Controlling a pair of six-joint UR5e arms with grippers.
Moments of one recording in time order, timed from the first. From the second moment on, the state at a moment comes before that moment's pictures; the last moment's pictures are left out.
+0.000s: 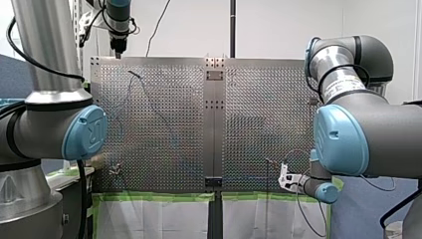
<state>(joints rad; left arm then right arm) -0.07 -1.32 -1.58 -3.81 -1.99 -1.66 1.66 -0.57 1.82 -1.16 1.05 1.72</state>
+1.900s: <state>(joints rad) -0.11 -1.29 -1.62 -3.77 -1.95 -1.73 1.66 -0.57 1.82 -1.16 1.05 1.72</state>
